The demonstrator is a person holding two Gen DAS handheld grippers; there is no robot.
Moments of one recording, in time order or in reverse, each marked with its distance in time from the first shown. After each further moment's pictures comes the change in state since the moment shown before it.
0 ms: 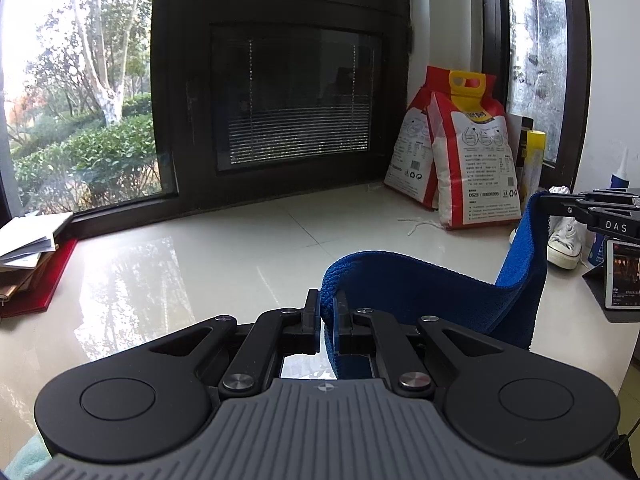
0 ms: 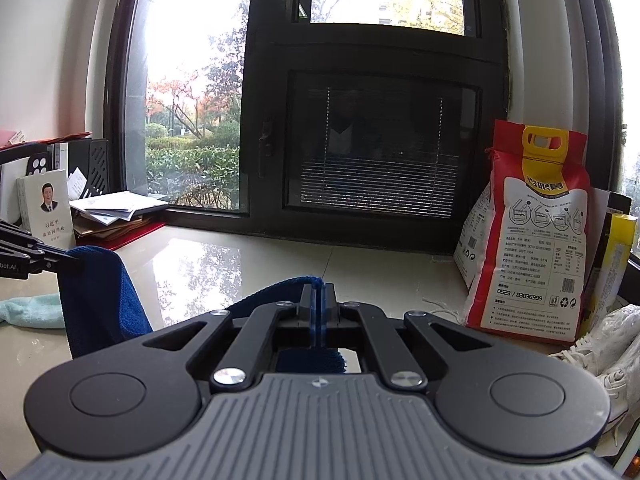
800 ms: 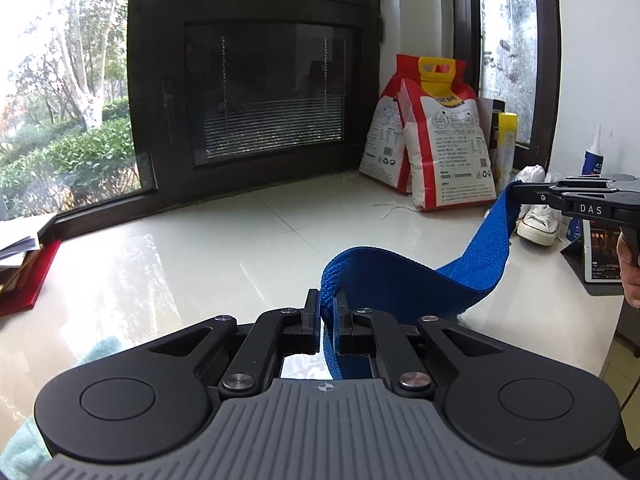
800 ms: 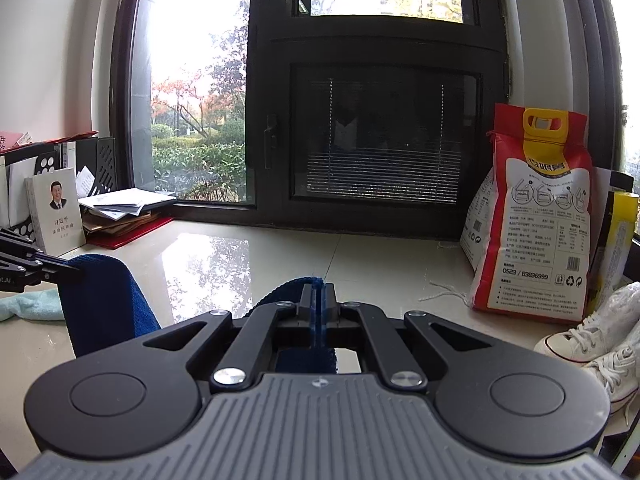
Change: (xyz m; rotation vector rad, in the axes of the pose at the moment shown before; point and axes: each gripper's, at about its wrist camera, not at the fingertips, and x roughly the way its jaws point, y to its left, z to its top) left arm -0.022 -0.028 -0.035 0.053 0.044 -0.088; right arm -0.024 -0.006 -0.029 0.024 0.044 0.028
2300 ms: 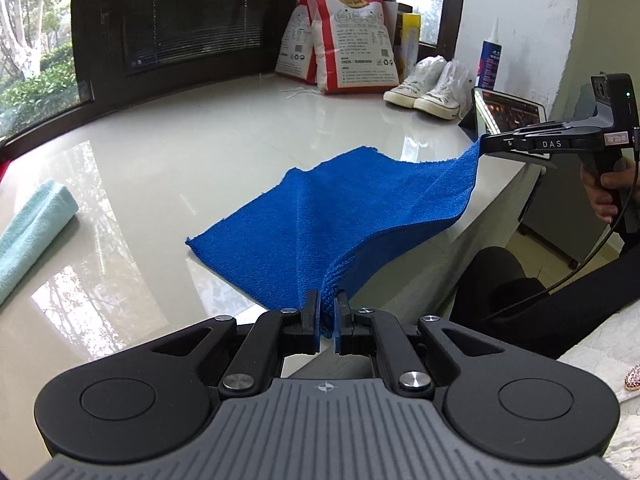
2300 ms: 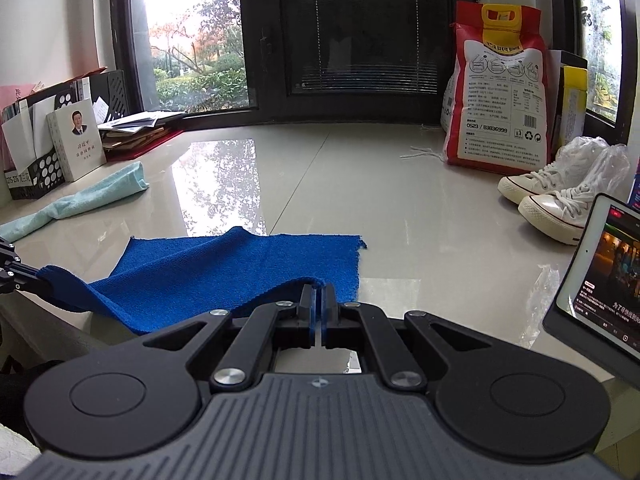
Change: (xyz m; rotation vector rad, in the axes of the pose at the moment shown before) left arm -0.091 -0.063 -0.122 0.064 0.207 -0.203; right arm -0.127 -0.010 -0.116 0.075 0.239 0.006
